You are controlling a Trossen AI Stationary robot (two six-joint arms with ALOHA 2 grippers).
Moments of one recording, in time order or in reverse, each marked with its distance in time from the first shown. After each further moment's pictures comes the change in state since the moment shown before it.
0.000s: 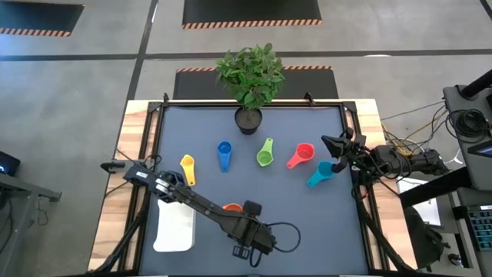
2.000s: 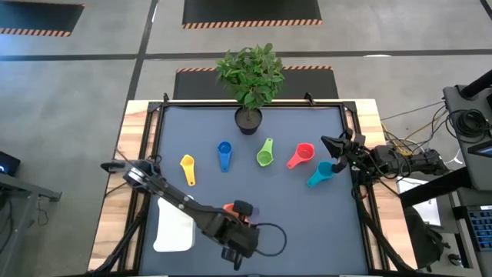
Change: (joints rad) left arm -0.061 -0.251 -0.287 0.199 -0.043 0.004; right arm 0.000 0.000 0.000 -0.015 0.001 0.019
